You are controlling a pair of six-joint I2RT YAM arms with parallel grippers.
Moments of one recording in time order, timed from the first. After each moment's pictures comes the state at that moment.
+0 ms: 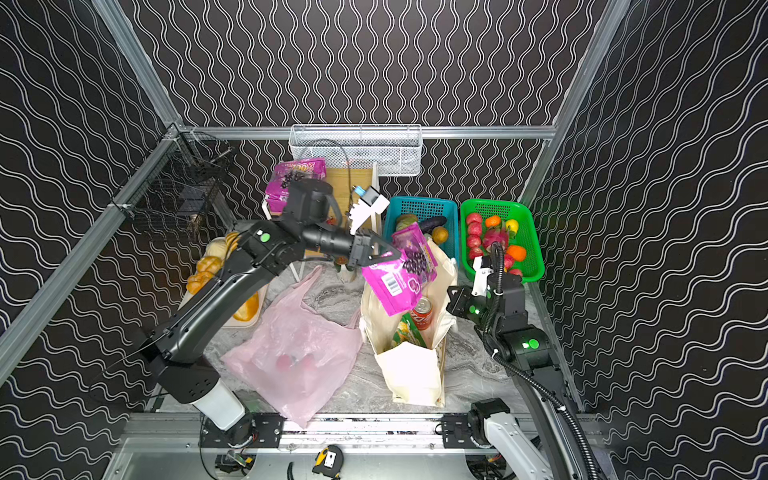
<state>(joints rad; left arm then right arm) -0.76 1.69 2.00 -0.77 0.79 -0.27 0.20 0.78 0.93 -0.68 -0.22 0.53</state>
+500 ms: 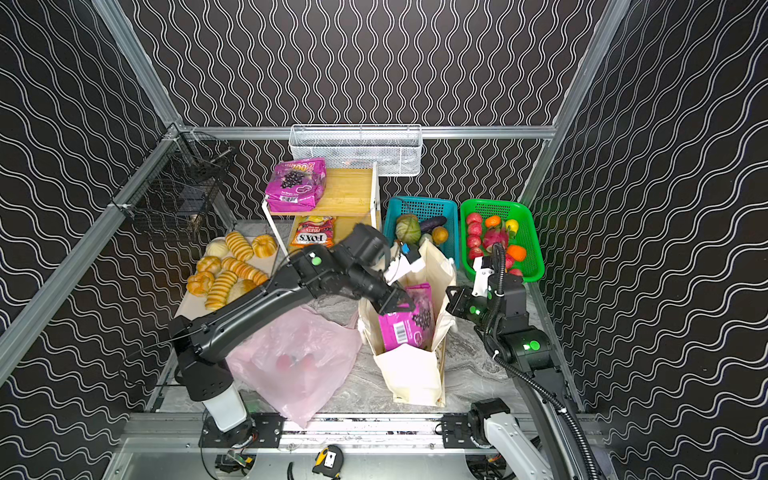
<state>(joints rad) -0.97 1.76 1.87 -0.95 0.48 -0.18 0.20 0.77 0.93 -0.68 -0.25 0.56</state>
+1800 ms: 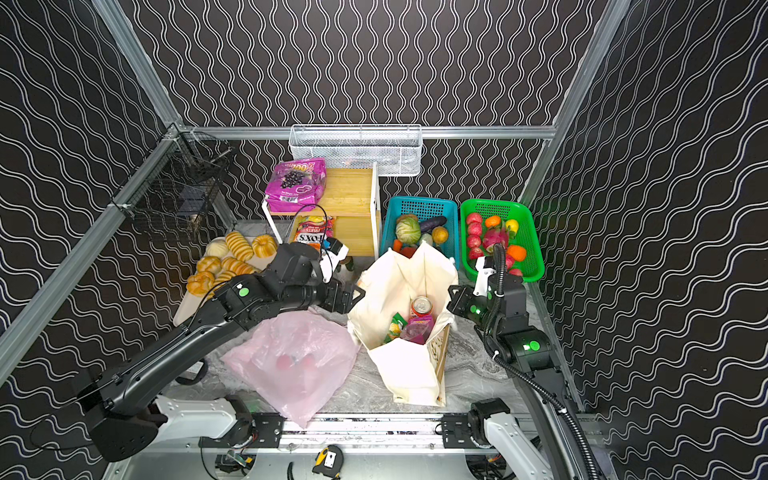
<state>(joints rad) -0.79 1.29 1.34 -0.75 0.09 -0.40 0.20 0.77 0.93 -0.67 -0.20 0.58</state>
